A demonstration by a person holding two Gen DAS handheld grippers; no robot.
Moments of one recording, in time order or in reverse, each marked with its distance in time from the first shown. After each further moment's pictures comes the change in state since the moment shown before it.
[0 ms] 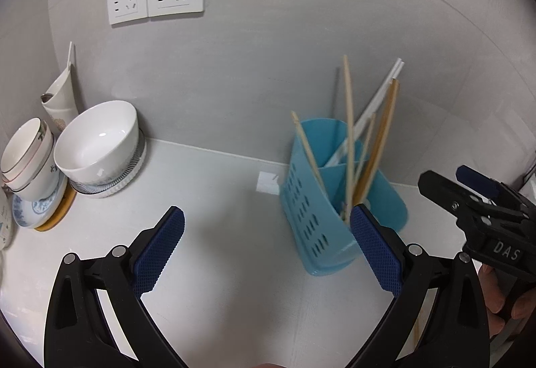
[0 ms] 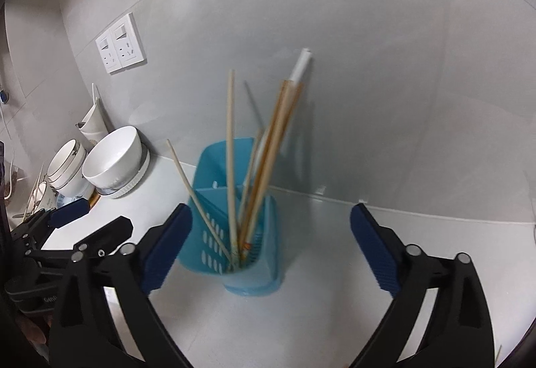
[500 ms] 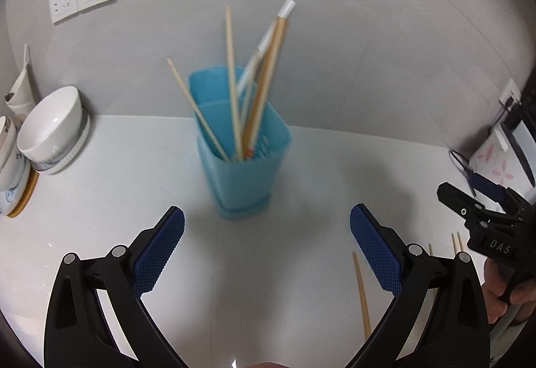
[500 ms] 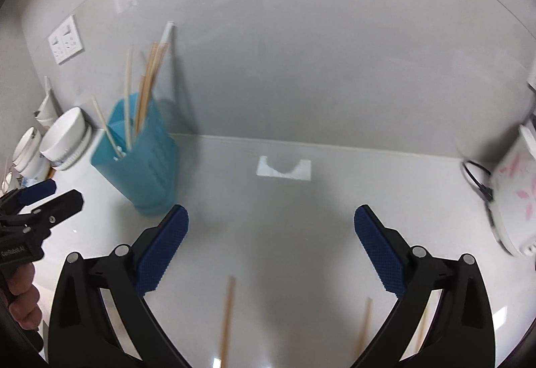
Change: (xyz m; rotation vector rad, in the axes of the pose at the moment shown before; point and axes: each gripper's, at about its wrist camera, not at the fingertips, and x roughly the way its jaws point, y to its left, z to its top) left arm -0.021 -0.092 -0.050 0.104 0.127 -0.135; right arm -0.086 -0.117 -0.085 0.113 0.086 -0.248
